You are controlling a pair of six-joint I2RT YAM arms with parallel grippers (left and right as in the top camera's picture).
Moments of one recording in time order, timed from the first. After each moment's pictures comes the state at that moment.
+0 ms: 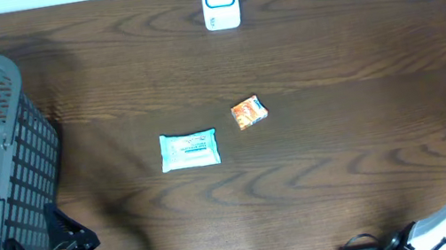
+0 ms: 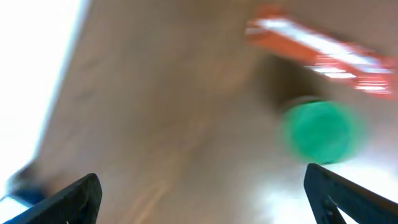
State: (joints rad) left arm 0.08 0.01 0.73 -0.74 -0.34 -0.39; right arm -0.72 1.99 2.14 -1.27 -0.32 0.35
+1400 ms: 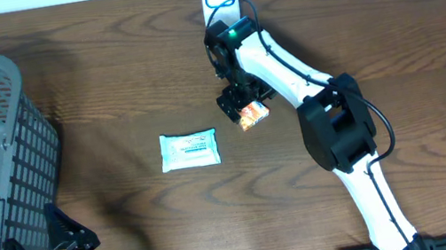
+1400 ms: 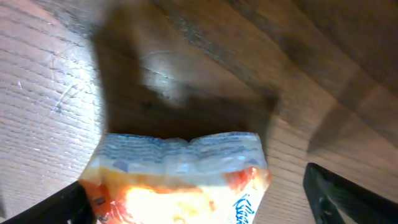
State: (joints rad) left arm 0.08 0.01 0.73 -0.74 -0.34 -0.39; right arm 0.53 2.45 2.11 -1.36 0.01 0.06
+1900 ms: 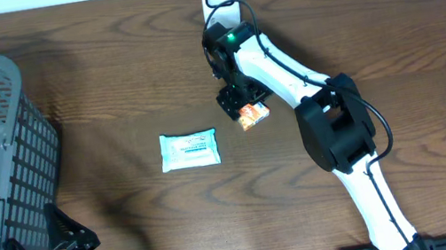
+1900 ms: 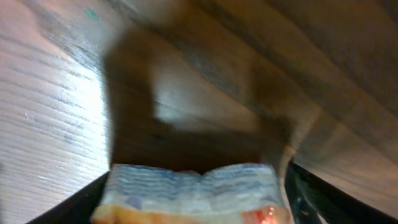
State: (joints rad) left arm 0.08 0.01 0.73 -0.74 -0.34 -0.39; right arm 0.53 2.45 2.07 -1.27 0.00 0.07
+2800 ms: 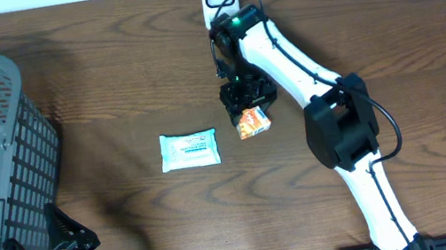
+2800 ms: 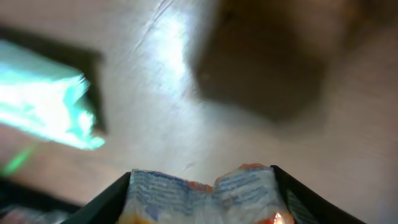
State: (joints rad) left arm 0.08 0.01 0.73 -0.74 -0.34 -0.39; right arm 0.49 2.45 2.21 -1.60 -0.29 0.13
